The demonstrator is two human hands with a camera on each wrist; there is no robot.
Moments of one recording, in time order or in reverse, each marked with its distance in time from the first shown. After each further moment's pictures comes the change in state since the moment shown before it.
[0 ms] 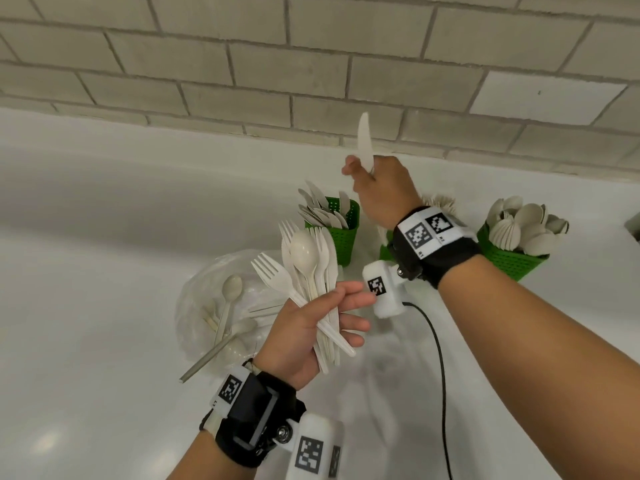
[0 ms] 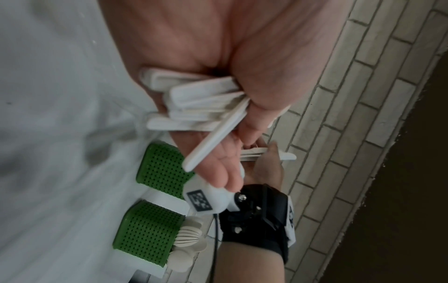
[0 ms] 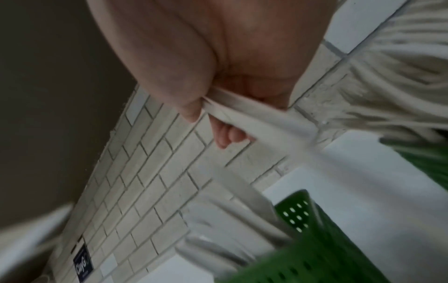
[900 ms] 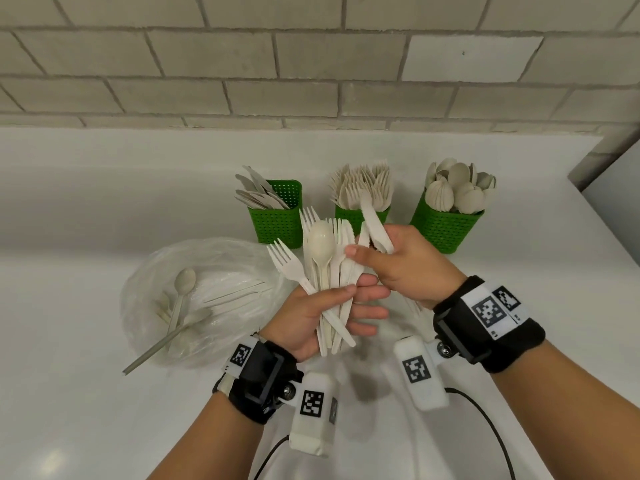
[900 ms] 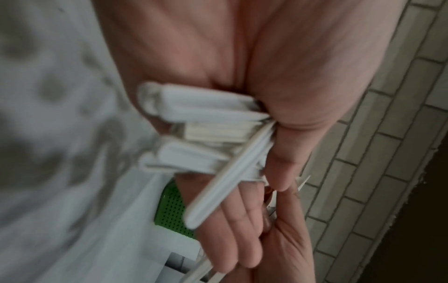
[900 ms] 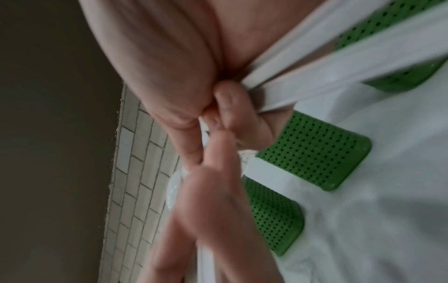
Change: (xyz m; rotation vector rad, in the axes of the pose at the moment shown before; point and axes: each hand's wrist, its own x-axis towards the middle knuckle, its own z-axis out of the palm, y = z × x) left_hand 0.025 -0.051 0.035 0.120 -0.291 -0.183; right_hand -0.139 0.074 -0.060 0.504 -0.254 0.143
